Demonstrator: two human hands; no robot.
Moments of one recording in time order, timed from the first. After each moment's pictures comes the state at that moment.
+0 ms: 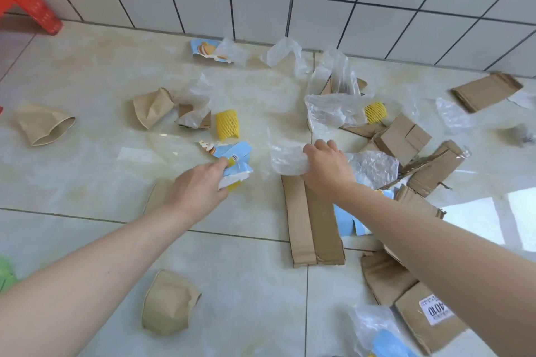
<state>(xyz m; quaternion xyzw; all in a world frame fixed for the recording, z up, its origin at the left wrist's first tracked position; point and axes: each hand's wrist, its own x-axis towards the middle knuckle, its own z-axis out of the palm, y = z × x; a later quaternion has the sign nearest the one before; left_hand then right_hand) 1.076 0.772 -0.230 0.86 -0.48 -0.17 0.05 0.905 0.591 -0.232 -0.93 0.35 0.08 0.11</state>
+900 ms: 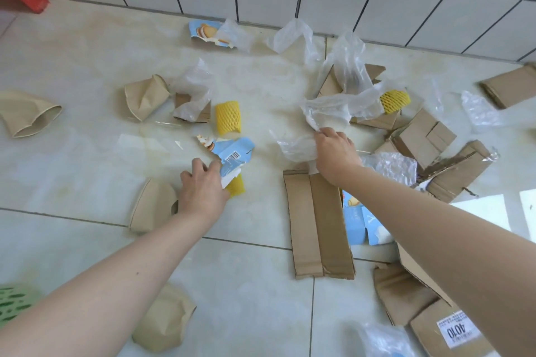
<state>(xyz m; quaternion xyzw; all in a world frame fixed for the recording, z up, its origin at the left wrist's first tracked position) 1.068 0.756 -0.277 0.92 -0.31 -0.22 0.00 0.928 0.550 -0.272 -0.91 0.38 0.12 0.11</state>
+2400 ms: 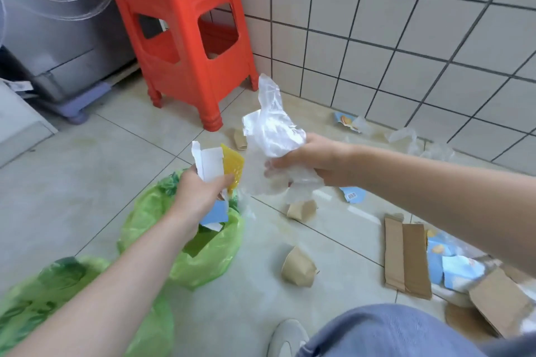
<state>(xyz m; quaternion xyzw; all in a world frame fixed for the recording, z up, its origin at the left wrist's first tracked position) 1.094 1.062 0.005 0.81 0.02 -0.16 0.57 1.043 0.853 0.052 -0.68 0.11 0.21 0.70</state>
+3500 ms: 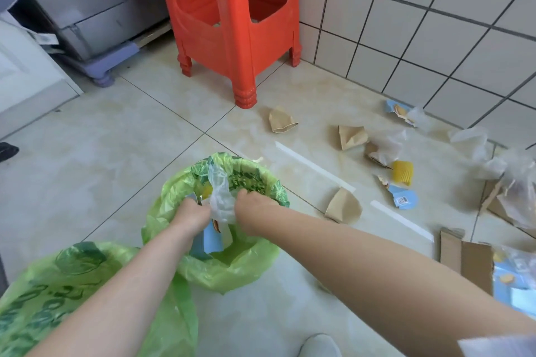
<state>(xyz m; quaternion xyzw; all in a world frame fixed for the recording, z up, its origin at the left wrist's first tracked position) 1.165 1.162 -0.144 0.85 0.20 -0.26 0.42 1.131 1.029 -0.107 -0.94 0.03 0.32 0.13</state>
